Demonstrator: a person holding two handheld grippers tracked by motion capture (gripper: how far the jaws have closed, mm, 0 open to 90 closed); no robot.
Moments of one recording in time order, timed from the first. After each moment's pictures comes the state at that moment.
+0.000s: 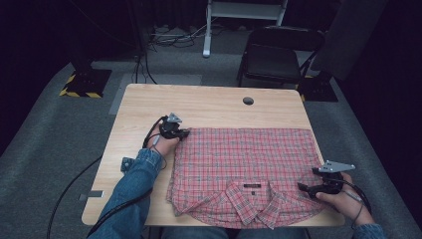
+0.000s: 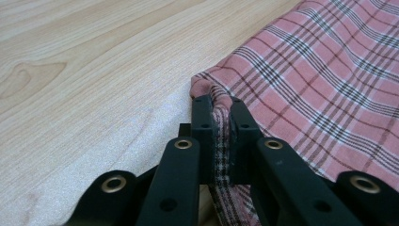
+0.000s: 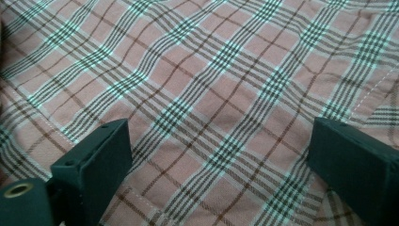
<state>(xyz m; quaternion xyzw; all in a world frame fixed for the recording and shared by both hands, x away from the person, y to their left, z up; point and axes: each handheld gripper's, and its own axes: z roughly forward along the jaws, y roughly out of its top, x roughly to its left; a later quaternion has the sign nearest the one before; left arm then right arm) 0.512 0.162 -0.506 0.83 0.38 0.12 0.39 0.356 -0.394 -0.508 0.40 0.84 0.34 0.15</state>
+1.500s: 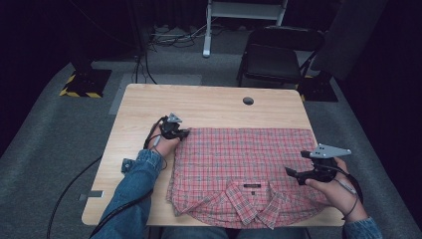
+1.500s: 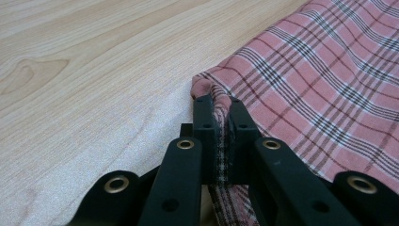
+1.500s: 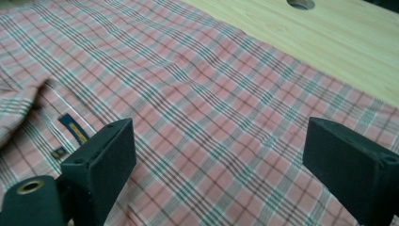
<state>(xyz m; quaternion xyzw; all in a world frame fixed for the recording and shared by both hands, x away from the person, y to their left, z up) 0.510 0.160 -0.506 0.83 0.39 0.13 0.39 0.357 -0.325 -0.420 0.35 0.83 0.38 0.18</state>
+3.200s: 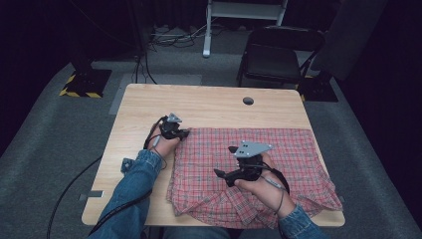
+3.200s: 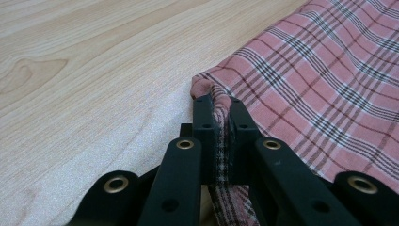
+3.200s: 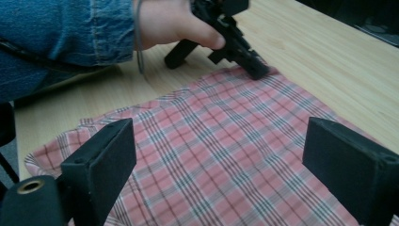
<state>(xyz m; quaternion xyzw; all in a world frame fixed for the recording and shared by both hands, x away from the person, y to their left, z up) 0.510 0.160 -0.506 0.83 0.39 0.12 0.39 0.356 -0.127 -0.411 0.23 0.85 0.46 0.13</state>
